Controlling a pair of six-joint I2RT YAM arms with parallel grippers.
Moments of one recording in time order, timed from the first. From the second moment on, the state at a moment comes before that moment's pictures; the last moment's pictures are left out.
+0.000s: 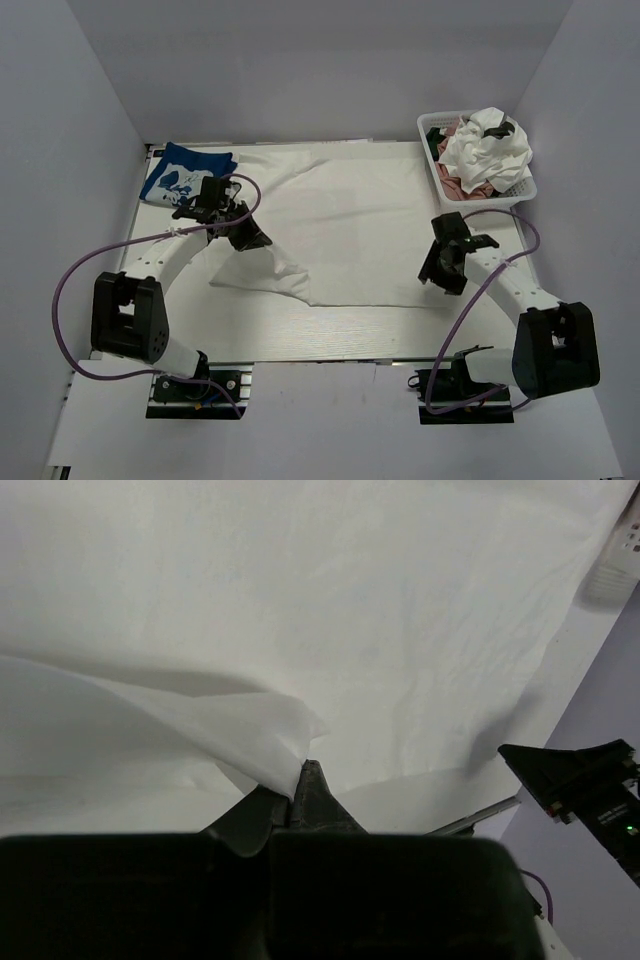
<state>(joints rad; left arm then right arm) -0.21 1.49 1.05 -0.53 0.37 -0.72 0.26 1.29 0.80 -0.73 0.18 0.63</state>
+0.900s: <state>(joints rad) -0.21 1.40 1.04 -0.53 0.33 -0.72 0.16 1.28 0.64 -0.63 0.13 0.58</state>
